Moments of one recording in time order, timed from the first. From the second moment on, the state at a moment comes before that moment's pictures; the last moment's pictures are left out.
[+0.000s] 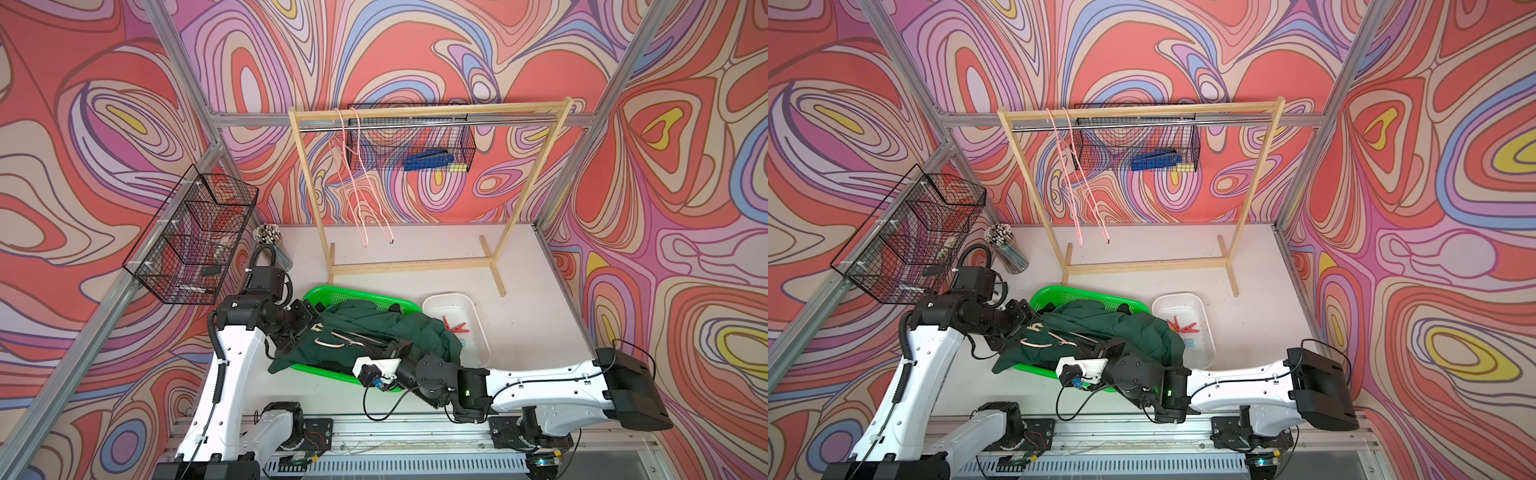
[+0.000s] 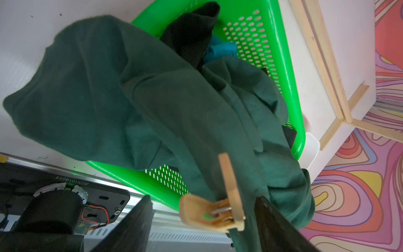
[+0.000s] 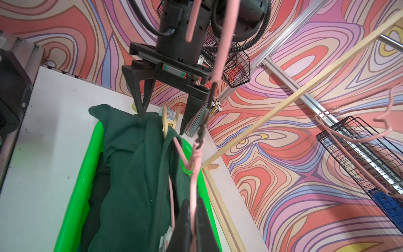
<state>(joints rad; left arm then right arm) 0.01 1.04 1.14 -1.32 0.30 -0.82 1.43 1.37 0.80 0.47 0.50 -0.70</state>
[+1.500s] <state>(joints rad) 0.01 1.05 1.12 -1.24 0.22 -0.89 1.43 1.38 0.78 0.48 0.52 -0.71</state>
